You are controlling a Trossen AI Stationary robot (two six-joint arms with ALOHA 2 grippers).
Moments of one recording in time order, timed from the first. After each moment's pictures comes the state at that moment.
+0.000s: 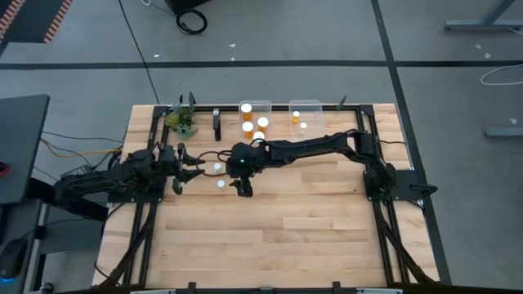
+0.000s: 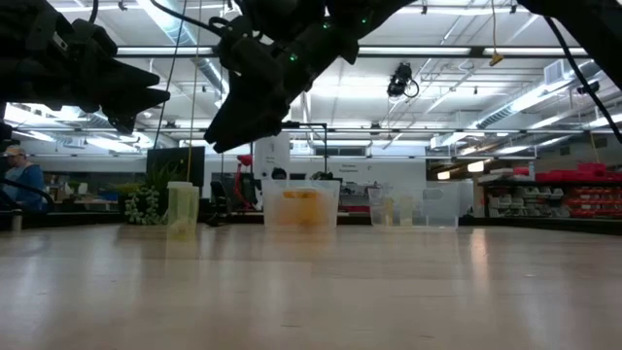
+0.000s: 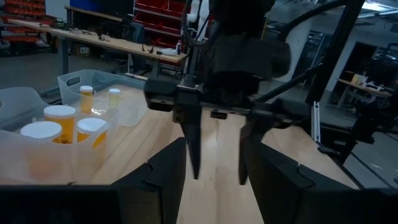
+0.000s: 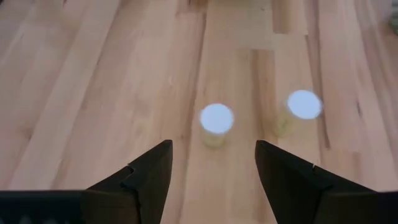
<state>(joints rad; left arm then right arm) 0.20 0.05 0.01 0.05 0.11 -0.22 -0.04 2.15 1.74 -0.37 -0.14 -0.06</state>
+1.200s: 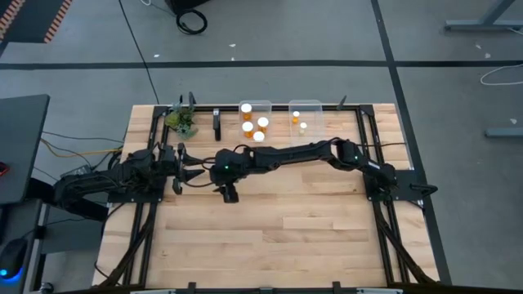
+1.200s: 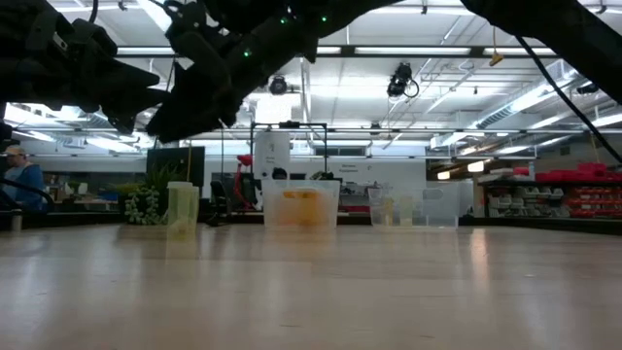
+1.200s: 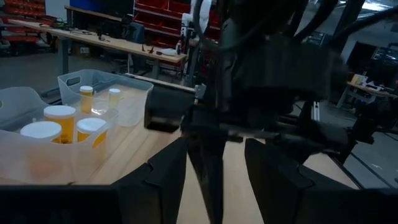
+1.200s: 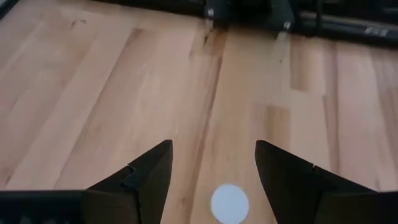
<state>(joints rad) 0.20 0.05 0.01 0.05 0.11 -0.22 0.00 2.36 2.08 -0.43 -0.14 -0.15</state>
